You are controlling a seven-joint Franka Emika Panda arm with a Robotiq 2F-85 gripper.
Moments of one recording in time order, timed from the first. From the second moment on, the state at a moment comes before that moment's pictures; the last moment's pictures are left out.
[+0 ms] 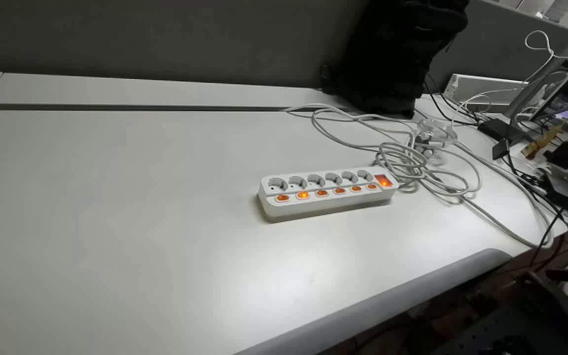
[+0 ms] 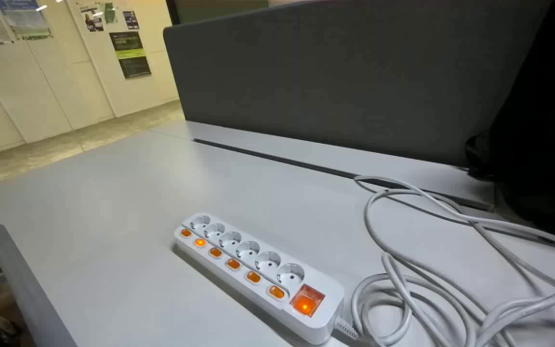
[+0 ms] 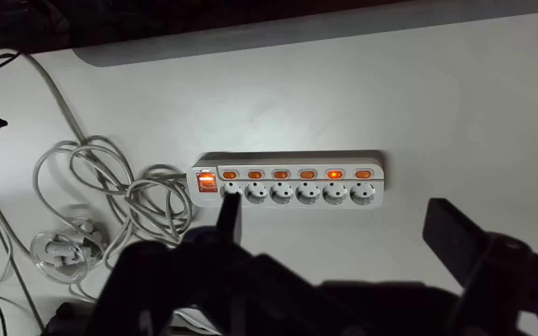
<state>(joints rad) -0.02 -0.72 0.21 -2.58 -0.04 1.88 0.29</state>
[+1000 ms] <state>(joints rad) -0.02 -0.71 0.21 -2.59 -0.04 1.91 0.29</state>
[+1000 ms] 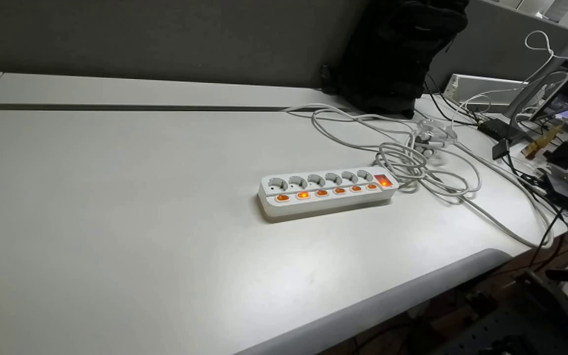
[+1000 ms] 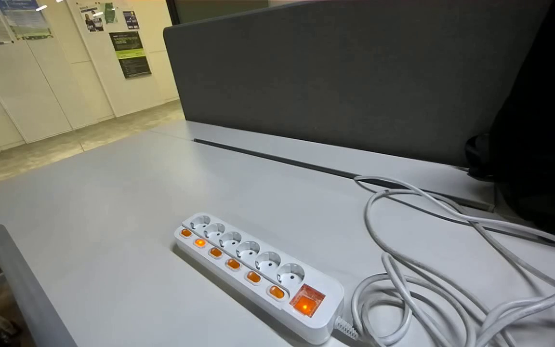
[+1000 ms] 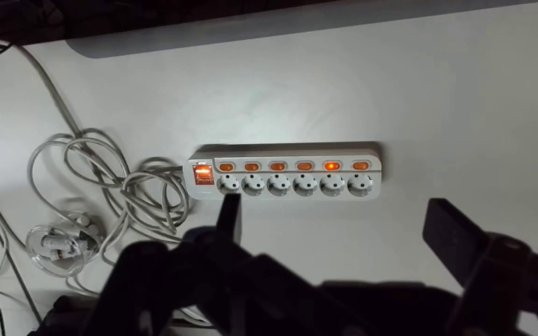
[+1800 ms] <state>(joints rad) -0.13 -0.40 0.13 -2.62 -0.14 2.27 0.28</state>
